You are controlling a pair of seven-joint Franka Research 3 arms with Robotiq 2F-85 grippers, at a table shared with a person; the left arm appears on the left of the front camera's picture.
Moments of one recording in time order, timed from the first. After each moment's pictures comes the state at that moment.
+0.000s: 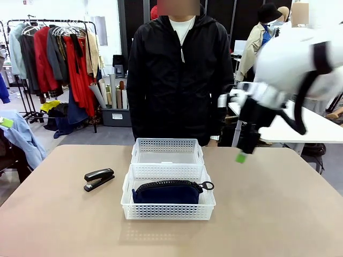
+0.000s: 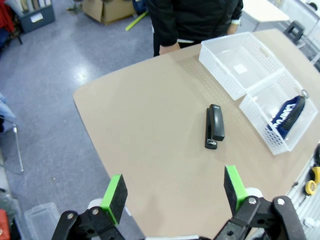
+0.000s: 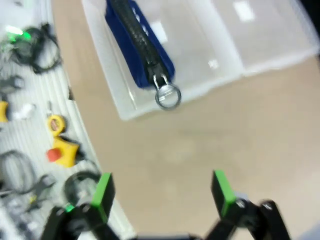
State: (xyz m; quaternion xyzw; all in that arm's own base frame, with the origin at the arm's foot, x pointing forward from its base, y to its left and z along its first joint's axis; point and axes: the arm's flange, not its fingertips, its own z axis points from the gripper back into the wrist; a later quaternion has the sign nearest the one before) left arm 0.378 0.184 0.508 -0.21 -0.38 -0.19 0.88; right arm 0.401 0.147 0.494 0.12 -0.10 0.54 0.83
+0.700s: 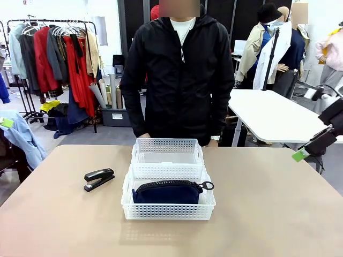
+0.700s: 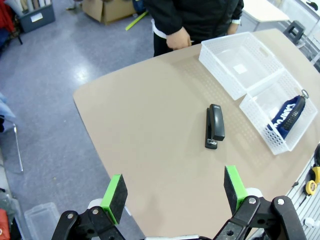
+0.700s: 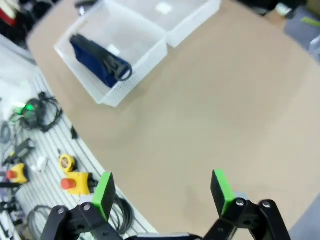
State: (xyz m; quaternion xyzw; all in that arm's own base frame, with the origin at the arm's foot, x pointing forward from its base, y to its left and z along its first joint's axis) left arm 0.378 0.184 0.508 -0.21 -0.38 -0.19 0.88; right arm 0.348 -0.036 0.488 0.22 -0.23 0.33 0.89
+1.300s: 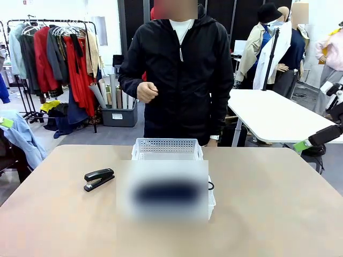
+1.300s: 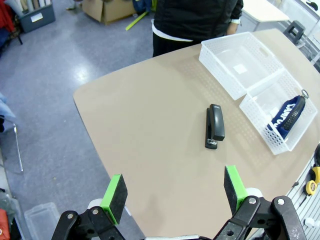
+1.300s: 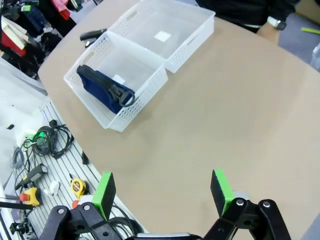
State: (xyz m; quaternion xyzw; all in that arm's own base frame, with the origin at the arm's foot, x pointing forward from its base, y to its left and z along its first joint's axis) left arm 0.378 0.184 0.508 -0.21 -0.38 -0.19 0.88; right arm 0.351 -0.053 0.487 0.27 -0.27 0.29 0.88
